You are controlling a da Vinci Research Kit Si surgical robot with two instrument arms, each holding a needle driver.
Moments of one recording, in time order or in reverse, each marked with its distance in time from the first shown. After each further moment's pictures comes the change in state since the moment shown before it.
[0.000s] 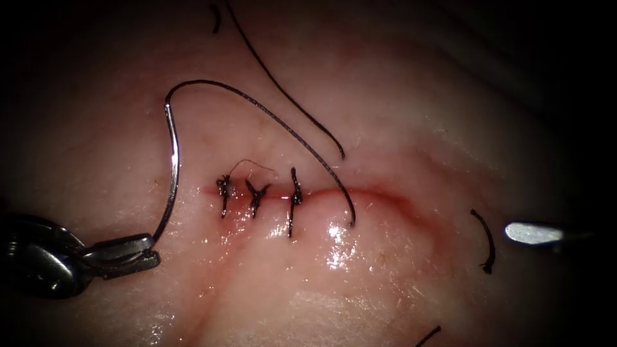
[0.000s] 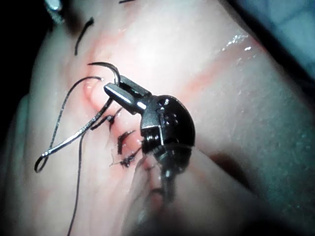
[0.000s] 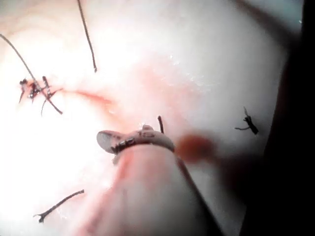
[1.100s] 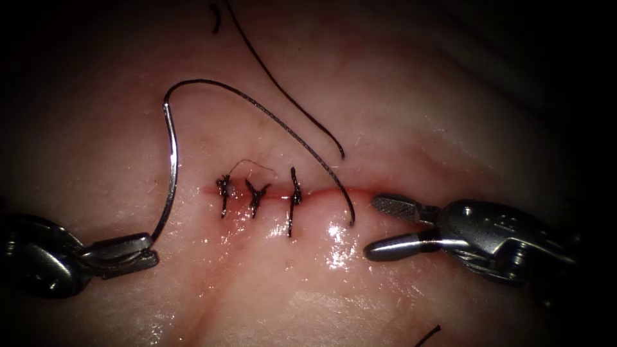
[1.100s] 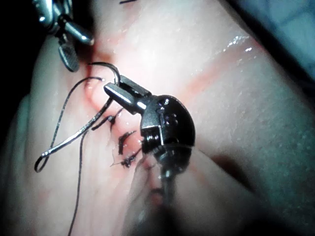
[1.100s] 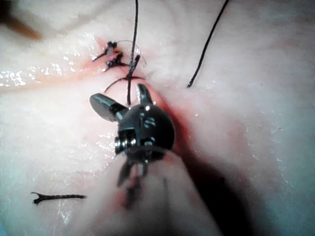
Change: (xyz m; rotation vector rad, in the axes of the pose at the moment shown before) right arm 0.002 -0.005 0.012 0.199 0.186 -0.397; left arm 0.000 0.000 0.000 0.003 -0.001 -0.001
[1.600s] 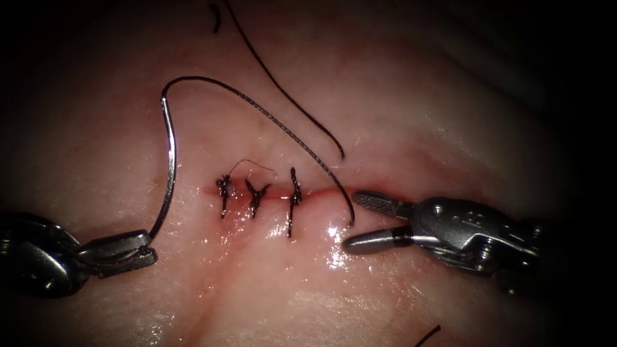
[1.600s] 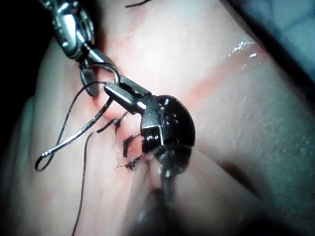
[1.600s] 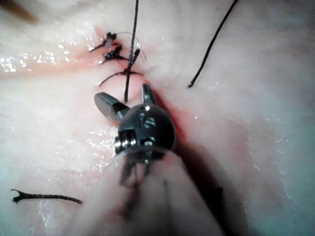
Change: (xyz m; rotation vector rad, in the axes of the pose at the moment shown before) right arm -0.003 0.002 0.005 -0.020 -0.044 -0.056; left arm 0.001 0.000 0.000 0.003 -0.005 -0.004
